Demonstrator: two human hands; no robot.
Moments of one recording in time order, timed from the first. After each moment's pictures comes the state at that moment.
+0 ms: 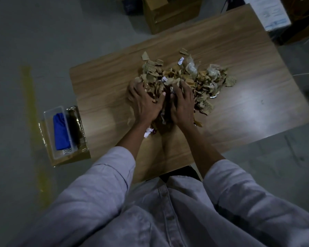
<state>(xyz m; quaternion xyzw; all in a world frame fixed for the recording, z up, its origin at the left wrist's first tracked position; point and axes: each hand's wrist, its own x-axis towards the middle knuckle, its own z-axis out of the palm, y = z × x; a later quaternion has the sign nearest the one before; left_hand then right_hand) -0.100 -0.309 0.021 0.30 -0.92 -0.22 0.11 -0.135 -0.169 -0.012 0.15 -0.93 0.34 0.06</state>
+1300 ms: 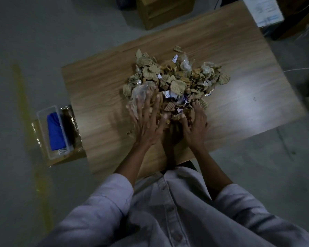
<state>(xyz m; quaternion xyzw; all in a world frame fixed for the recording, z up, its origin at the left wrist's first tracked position) -0.030 -0.277 0.014 0.11 -0.98 -0.17 0.03 -0.069 -0.096 -0.016 0.01 -0.91 0.42 -0.01</state>
